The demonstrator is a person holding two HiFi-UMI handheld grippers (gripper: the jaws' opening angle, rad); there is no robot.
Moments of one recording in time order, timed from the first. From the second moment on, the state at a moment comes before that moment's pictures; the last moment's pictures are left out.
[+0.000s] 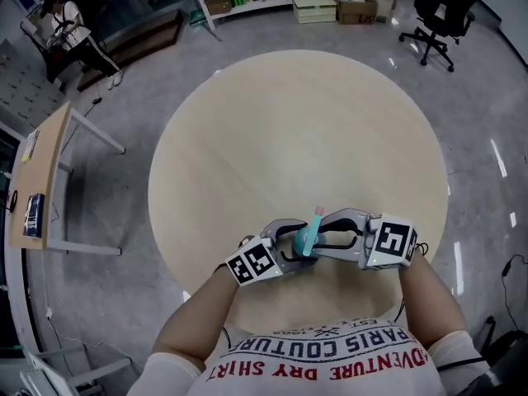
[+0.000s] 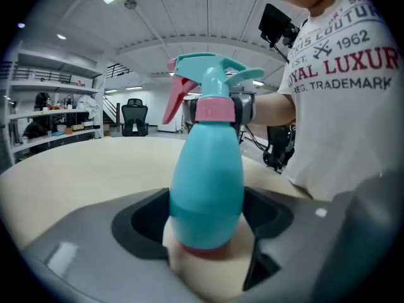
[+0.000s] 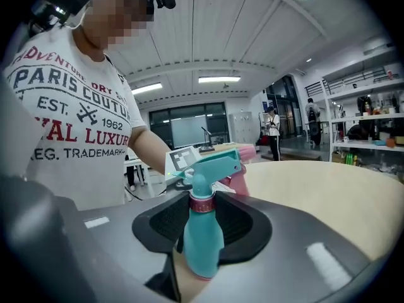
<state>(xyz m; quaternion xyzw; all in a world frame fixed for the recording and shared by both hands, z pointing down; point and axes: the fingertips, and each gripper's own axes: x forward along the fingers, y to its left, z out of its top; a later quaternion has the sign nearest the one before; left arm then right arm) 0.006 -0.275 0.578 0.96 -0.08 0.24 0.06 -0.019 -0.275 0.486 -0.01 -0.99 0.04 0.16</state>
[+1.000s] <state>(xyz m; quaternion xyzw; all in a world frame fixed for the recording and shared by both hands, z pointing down) 0.012 -0.280 0.579 0.86 -0.45 0.20 0.13 -0.003 -0.271 0.486 0.31 -0.94 0.05 0.12</state>
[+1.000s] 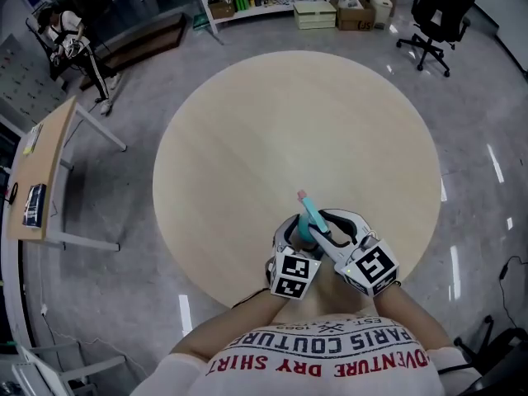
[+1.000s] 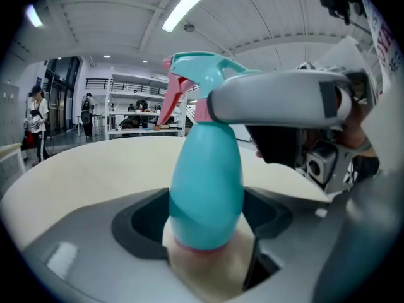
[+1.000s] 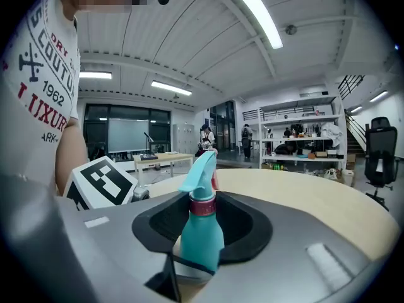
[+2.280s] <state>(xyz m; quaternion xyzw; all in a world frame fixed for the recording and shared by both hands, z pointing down) 0.025 -0.276 0.579 0.91 -0.34 0.22 0.12 0.003 -0.265 0.485 0.21 -0.97 0.05 0.12</state>
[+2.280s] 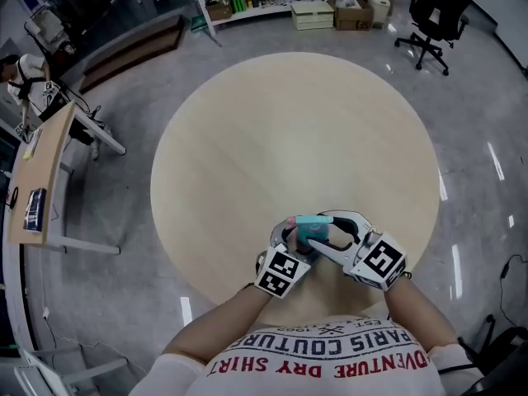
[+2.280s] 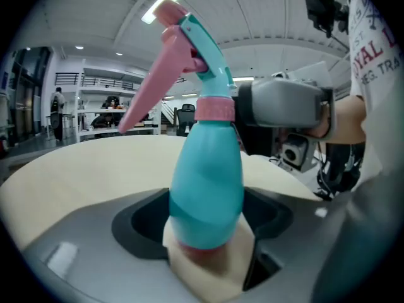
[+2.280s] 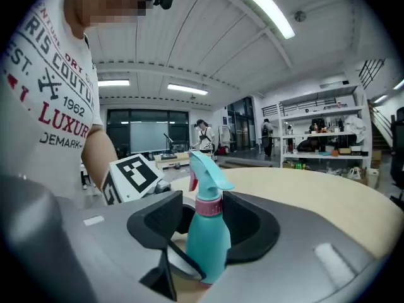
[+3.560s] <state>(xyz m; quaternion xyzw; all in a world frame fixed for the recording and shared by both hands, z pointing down) 0.034 -0.257 0.581 0.96 -0.15 0.24 0.07 0.009 -0.265 0.485 0.14 -0.98 0.07 0.11</state>
